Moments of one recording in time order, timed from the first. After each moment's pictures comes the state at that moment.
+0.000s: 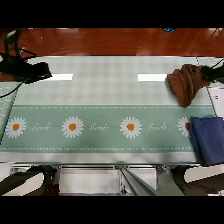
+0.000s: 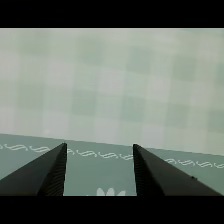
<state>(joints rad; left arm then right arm) 0.03 -1.19 1.28 1.40 -1.15 -1.68 -0.41 -1.68 1.60 -1.39 0.94 1.53</state>
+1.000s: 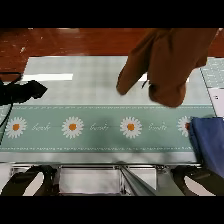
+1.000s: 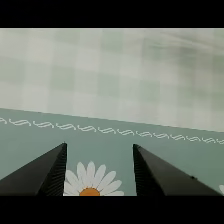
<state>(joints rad) 0.08 -0.77 0.90 1.26 -1.03 -1.60 0.23 -1.10 1.96 -1.28 1.22 1.50</state>
